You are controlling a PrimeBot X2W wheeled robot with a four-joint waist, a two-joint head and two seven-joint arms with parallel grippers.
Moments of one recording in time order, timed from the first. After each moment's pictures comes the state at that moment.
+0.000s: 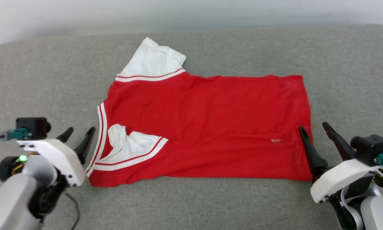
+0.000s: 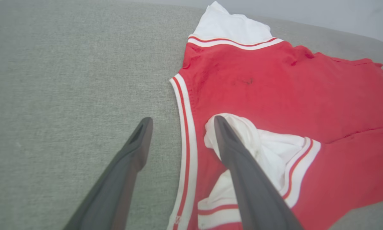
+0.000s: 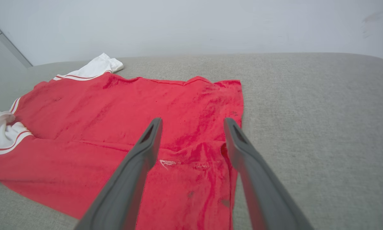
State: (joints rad) left arm -0.40 0.63 -0.46 0.31 -0.92 0.01 0.09; right arm -0.15 -0.19 0.07 0.08 0.30 0.13 0.07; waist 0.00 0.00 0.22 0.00
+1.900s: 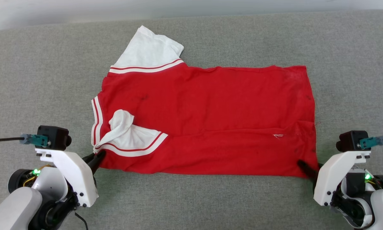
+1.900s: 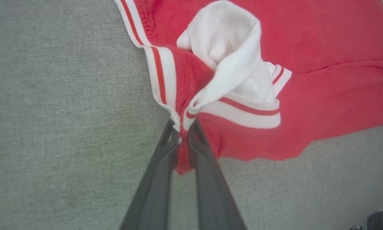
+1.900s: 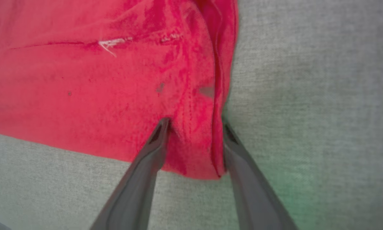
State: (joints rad) left arm -0.29 0.75 -0.50 -0.04 -0.98 0.15 0.37; right arm -0.18 -0.18 0.03 0.17 0.45 0.13 0.66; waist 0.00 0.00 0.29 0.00
